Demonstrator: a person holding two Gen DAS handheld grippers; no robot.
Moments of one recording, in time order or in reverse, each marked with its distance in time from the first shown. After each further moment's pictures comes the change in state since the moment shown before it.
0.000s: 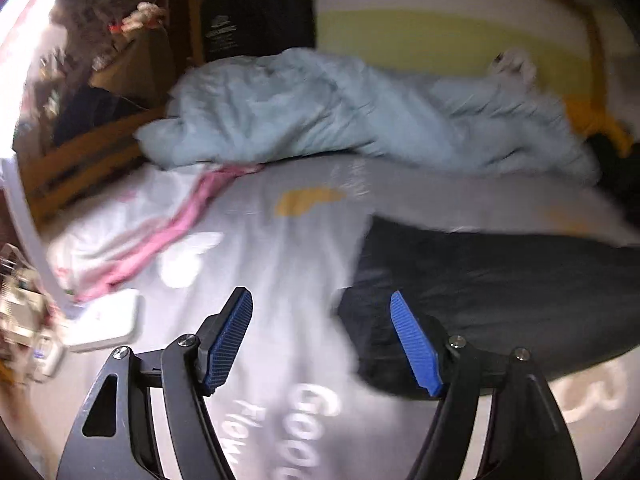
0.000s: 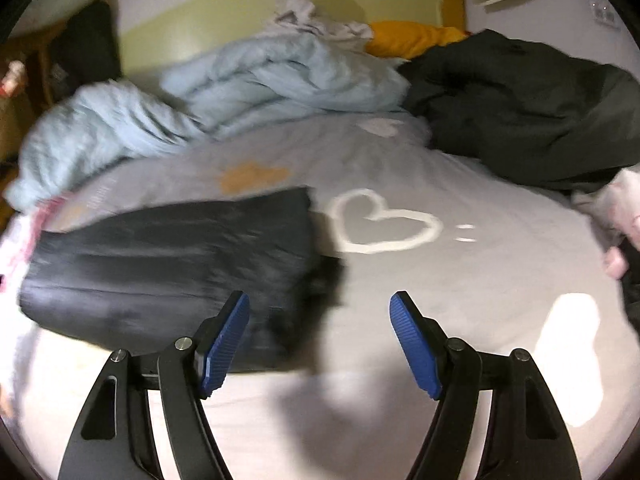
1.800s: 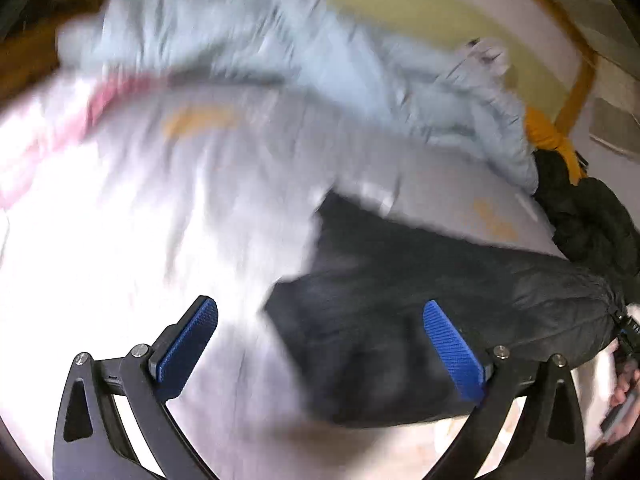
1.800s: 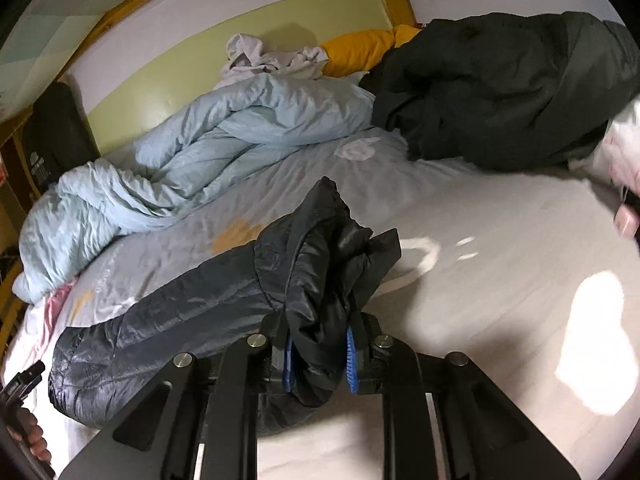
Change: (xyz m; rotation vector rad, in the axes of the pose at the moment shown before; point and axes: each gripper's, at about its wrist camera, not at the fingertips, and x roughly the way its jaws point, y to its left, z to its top) left arm 0.072 -0.045 -0.002 -0.209 0.320 -0.315; right arm 0.021 -0.034 0.033 0.234 -0.100 -0.013
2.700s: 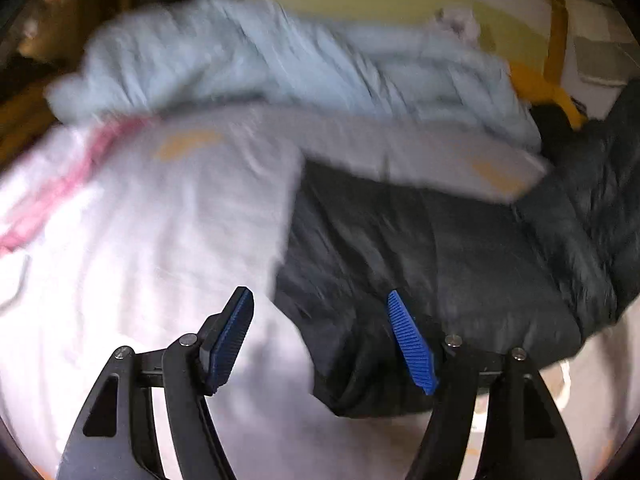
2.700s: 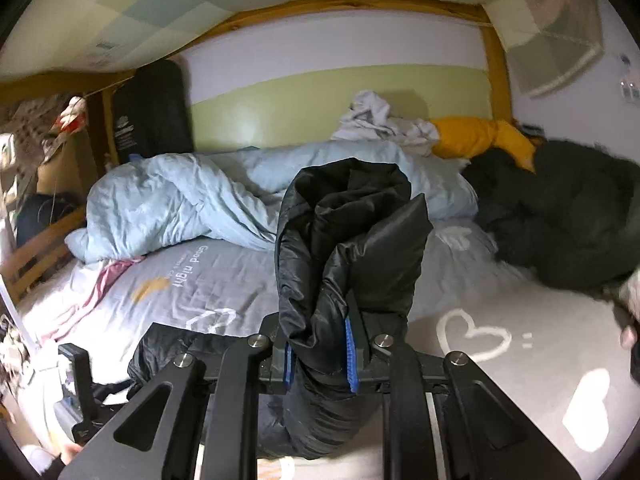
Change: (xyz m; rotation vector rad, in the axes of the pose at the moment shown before) left arm -0.024 -0.053 -0.037 0.249 -0.178 0.153; right arm -0.103 0.160 0.010 -0.265 -0.159 0.177
